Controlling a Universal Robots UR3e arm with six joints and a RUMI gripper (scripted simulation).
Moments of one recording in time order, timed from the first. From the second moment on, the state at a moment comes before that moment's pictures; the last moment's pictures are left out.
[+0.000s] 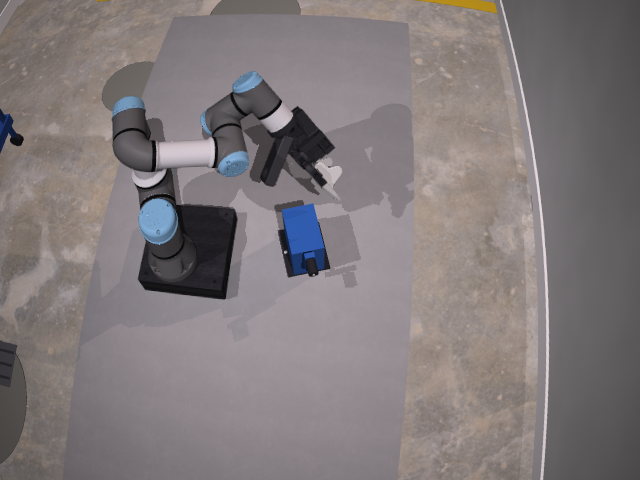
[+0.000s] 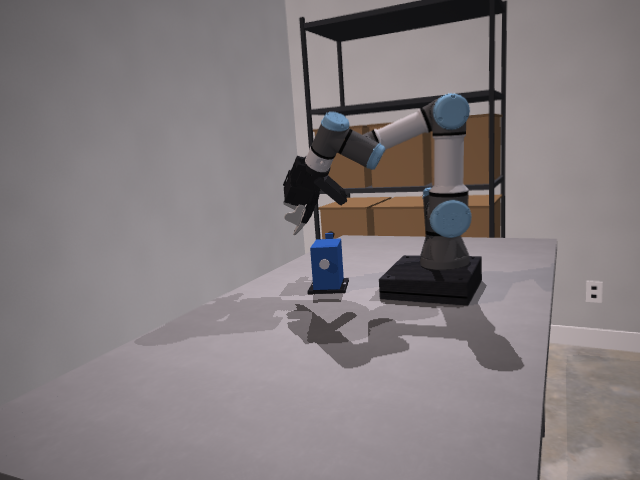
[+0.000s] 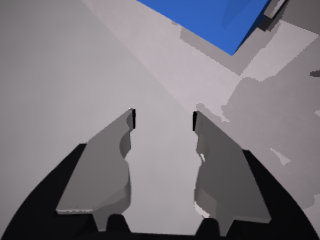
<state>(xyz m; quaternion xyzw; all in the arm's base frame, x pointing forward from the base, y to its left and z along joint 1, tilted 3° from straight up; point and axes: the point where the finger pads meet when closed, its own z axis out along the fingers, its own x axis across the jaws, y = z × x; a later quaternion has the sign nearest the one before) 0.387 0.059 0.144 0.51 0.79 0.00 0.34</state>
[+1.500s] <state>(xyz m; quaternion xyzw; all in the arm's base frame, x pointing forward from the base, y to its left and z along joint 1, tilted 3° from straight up) 0.386 -0.069 0.102 0.22 0.97 -0.05 0.03</state>
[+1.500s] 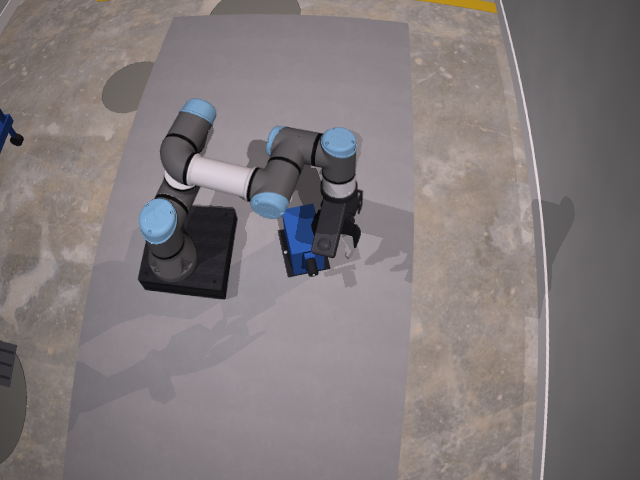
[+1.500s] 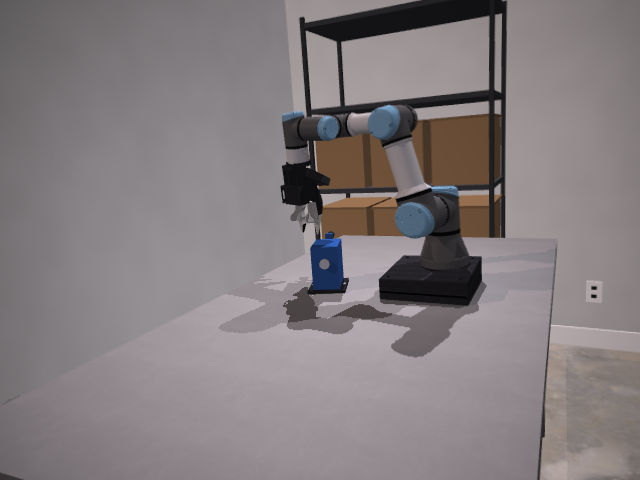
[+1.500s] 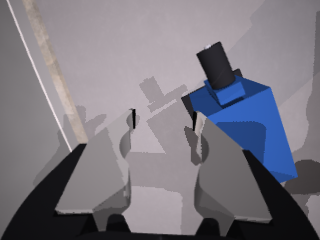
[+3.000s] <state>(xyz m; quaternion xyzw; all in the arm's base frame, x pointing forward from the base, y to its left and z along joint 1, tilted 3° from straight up) 0.336 -0.137 0.119 -0.06 0.96 0.27 0.01</state>
